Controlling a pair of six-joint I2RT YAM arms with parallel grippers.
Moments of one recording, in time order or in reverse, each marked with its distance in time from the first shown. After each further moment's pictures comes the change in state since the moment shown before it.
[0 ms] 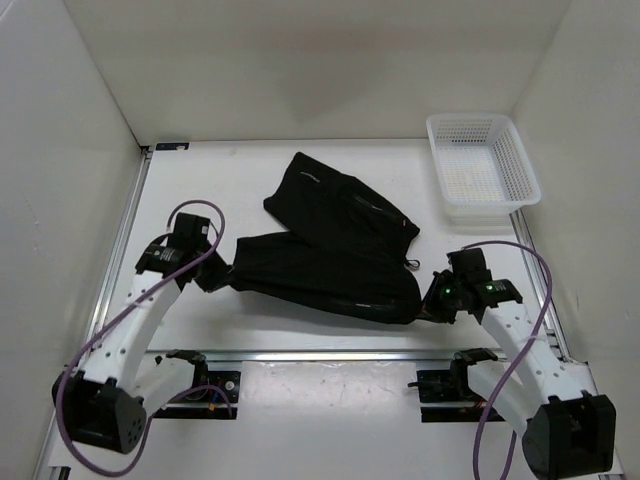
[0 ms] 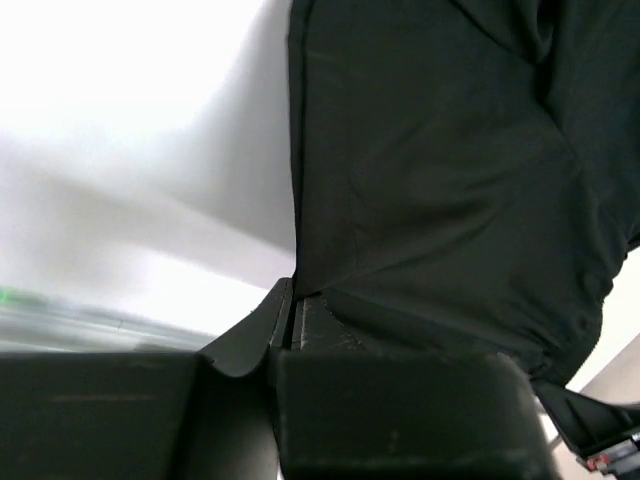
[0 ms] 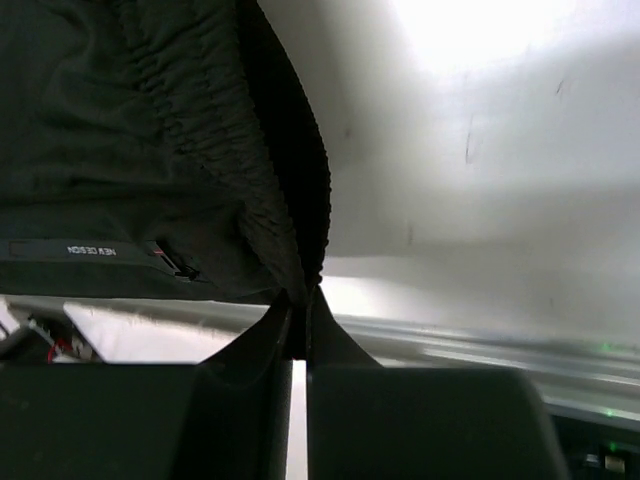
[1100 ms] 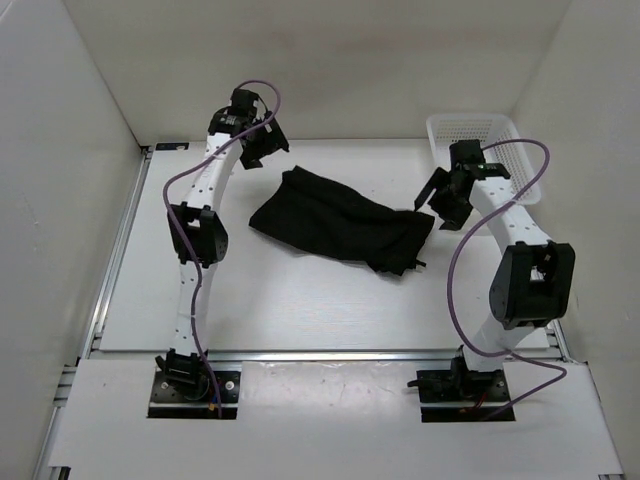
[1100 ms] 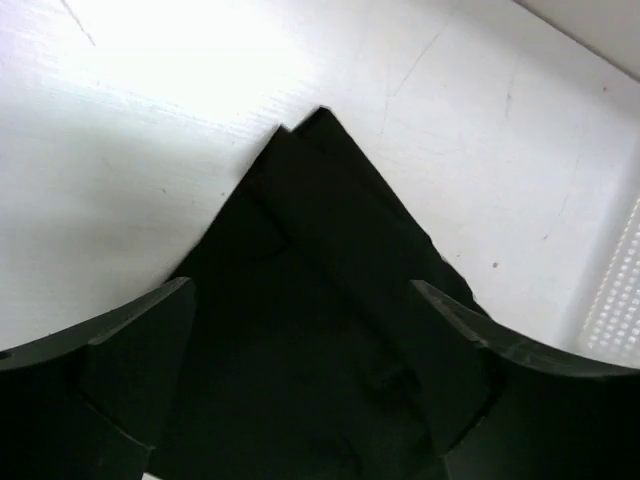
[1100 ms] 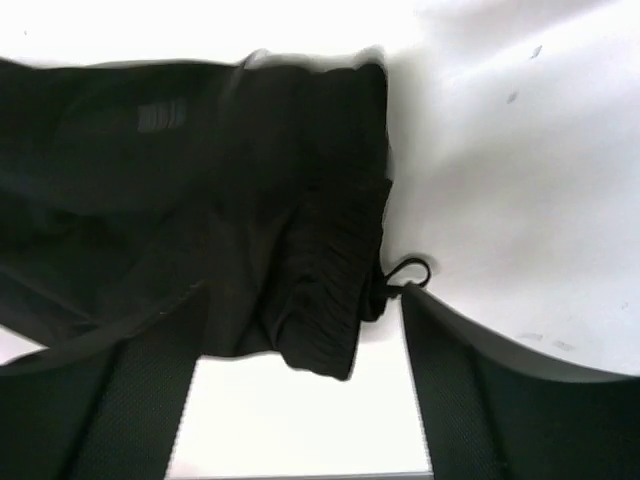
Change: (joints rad) left arm -0.006 1.438 1.755 -0.086 0.041 0.239; right arm -0.101 0.811 0.890 -0.070 0.237 0.042
